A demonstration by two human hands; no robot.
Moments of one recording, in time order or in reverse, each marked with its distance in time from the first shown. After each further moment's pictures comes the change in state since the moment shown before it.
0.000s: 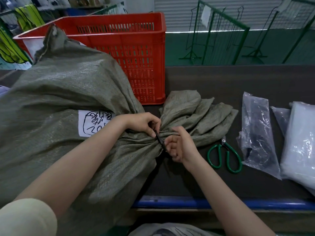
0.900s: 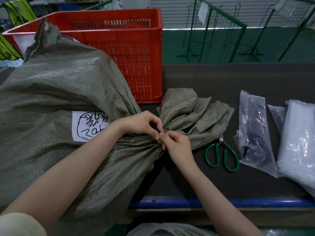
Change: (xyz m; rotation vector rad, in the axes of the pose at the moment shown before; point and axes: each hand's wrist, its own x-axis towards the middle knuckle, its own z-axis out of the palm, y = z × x) left_hand -0.010 0.018 0.011 -0.338 0.088 0.090; right_hand 0.002 0.015 0.009 -0.277 0.205 -0.598
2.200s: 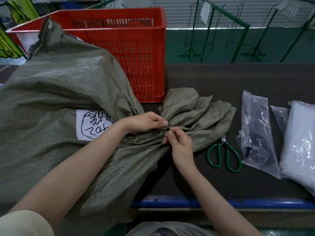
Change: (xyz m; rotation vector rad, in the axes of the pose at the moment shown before) left_hand 0.005 -0.003 0.007 -0.100 0.072 -0.079; right_hand 0.004 0.024 0.005 0.067 0.055 -0.180
